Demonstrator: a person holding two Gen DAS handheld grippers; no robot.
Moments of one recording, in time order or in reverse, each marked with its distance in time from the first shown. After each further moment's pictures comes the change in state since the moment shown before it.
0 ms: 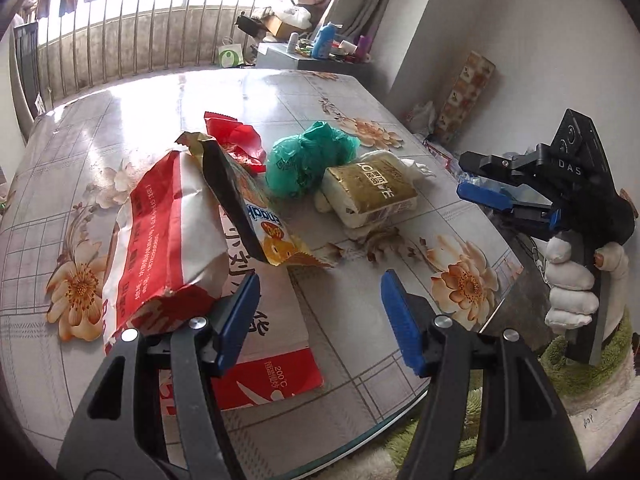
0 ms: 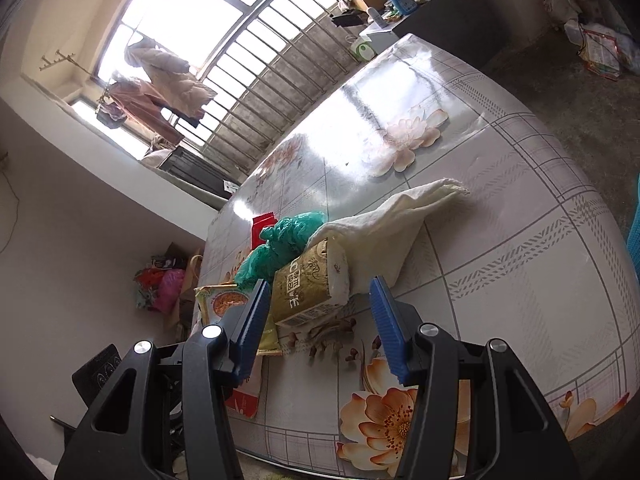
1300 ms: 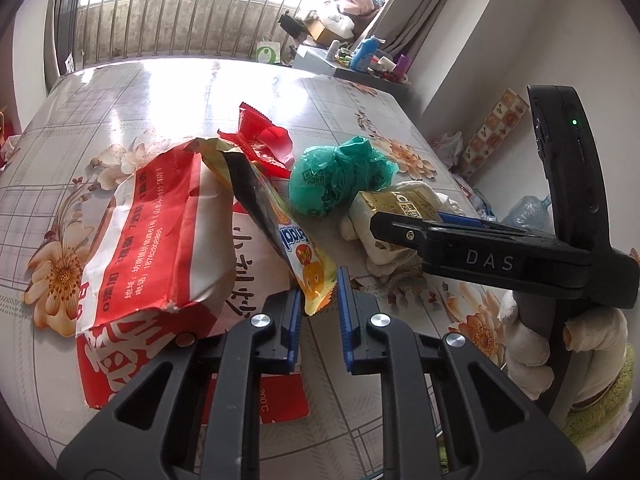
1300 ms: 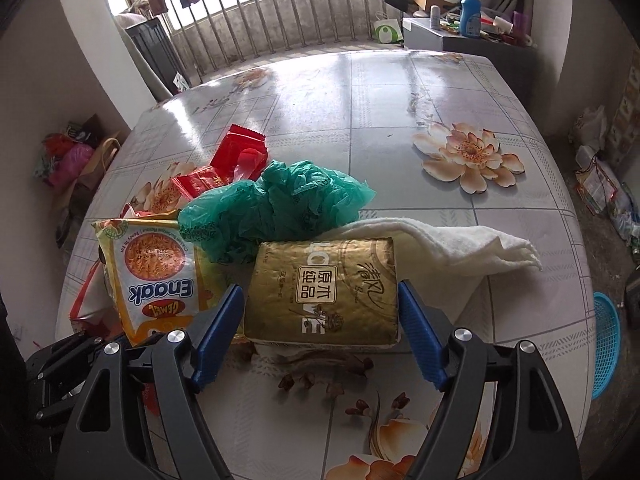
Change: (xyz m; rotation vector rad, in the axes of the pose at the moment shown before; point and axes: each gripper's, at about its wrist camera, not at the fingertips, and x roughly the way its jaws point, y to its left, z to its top) left arm 0.023 0.008 0.013 -0.157 -0.041 0.040; right arm 0.111 0.093 -0.016 -0.490 0.180 -0.426
